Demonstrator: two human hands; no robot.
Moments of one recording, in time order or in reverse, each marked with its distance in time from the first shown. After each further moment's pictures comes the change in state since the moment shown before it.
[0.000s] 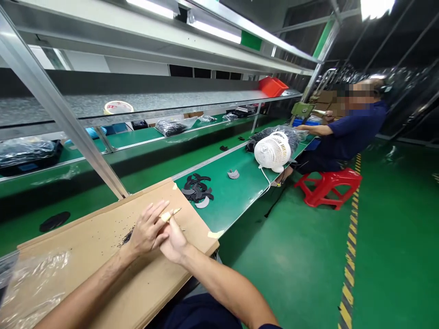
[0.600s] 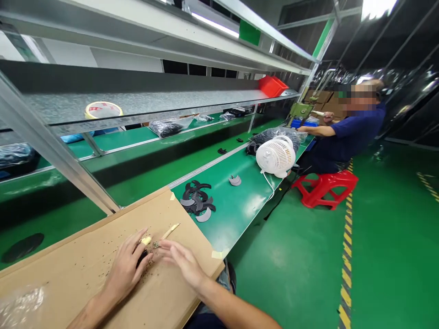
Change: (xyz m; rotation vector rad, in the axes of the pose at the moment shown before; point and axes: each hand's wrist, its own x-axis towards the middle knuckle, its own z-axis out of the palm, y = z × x) left_hand -0.066 -0.013 0.010 0.001 -0.191 -0.290; right_hand -0.030 -0.042 -0.015 -1.385 -0.083 -0.315
